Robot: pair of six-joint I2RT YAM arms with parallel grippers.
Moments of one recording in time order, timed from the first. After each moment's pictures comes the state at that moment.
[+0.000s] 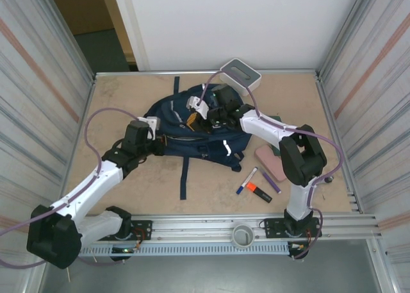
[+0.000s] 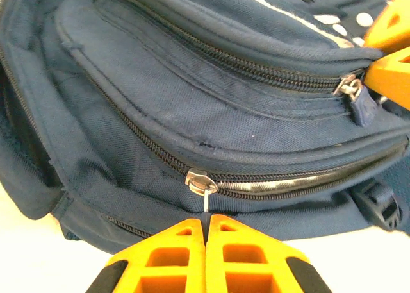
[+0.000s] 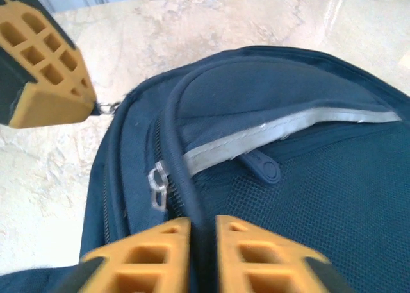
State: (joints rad) left arm -0.43 1.06 0.69 -0.33 0.04 -0.32; right arm 0.61 1.88 1.40 -0.20 -0.64 -0.42
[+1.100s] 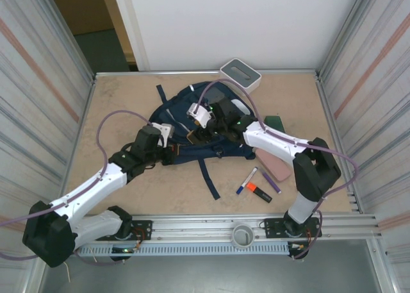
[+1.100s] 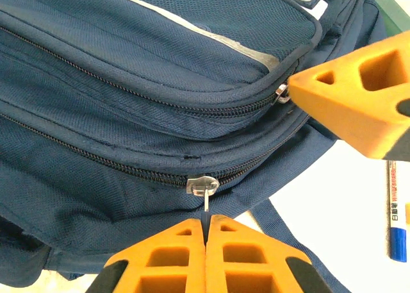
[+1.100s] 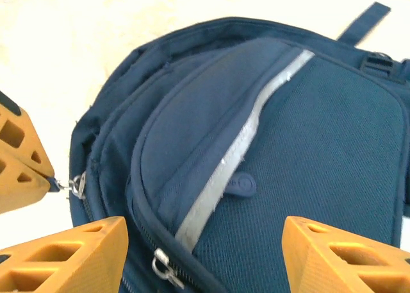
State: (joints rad) left arm -0.58 1.07 0.69 -0.35 0.09 -0.34; right arm 0.73 1.71 1.27 -0.24 -0.32 -0.26
